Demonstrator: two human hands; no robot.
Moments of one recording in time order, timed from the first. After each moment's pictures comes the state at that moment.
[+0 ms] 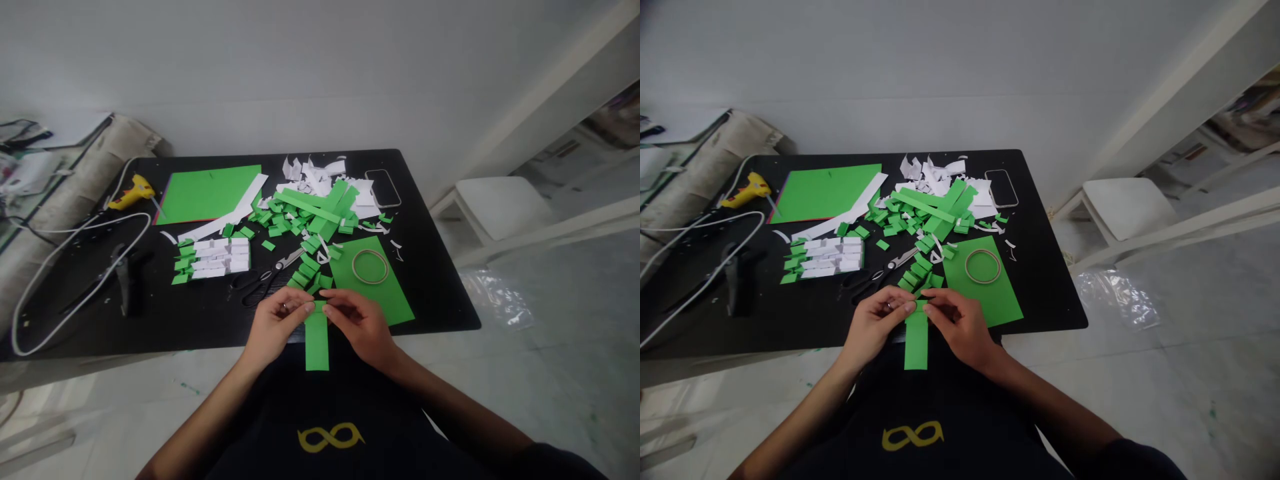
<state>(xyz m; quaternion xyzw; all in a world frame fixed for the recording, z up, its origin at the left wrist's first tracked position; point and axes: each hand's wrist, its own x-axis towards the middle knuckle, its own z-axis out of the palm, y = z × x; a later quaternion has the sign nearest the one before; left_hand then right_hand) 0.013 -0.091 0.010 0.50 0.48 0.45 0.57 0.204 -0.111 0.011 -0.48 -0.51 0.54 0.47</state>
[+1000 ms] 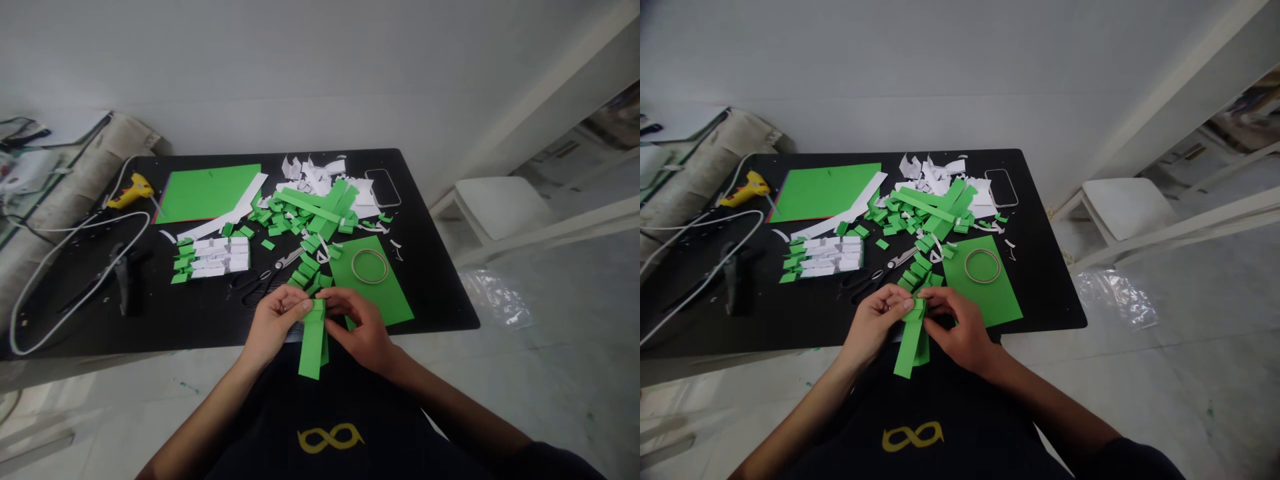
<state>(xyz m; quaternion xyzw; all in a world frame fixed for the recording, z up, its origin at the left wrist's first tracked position) 0.018 -0.090 0.011 0.38 0.47 0.44 0.66 0.204 -0.113 0.007 -0.43 -0.58 0.49 0.49</state>
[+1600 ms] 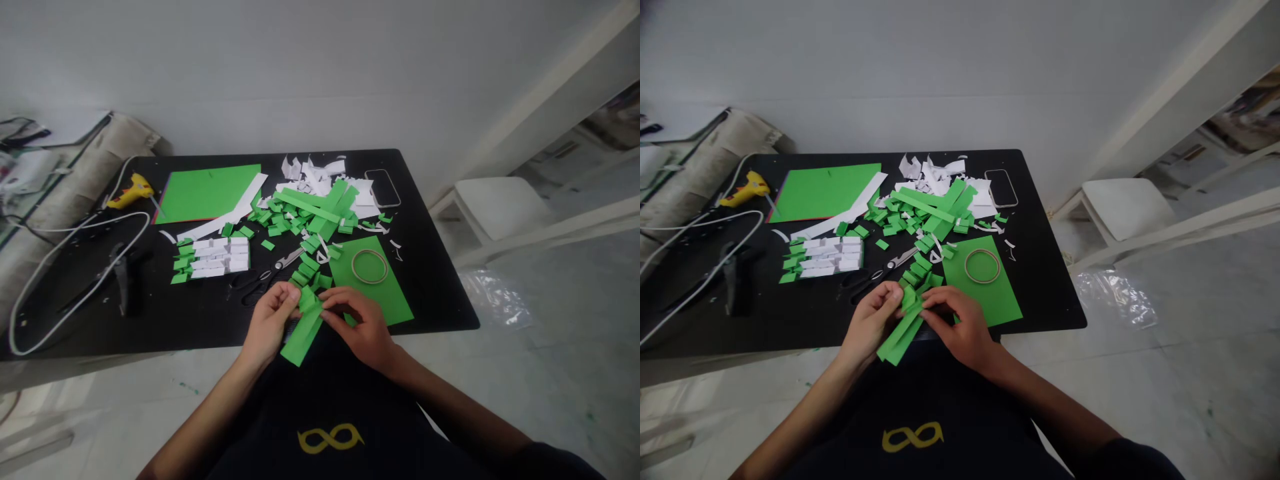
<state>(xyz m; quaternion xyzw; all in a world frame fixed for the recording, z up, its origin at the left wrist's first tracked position) 0.015 -0.091 0.001 0.32 0.48 0.47 0.67 0.209 -0.111 0.009 -0.44 -0.62 0.42 0.49</state>
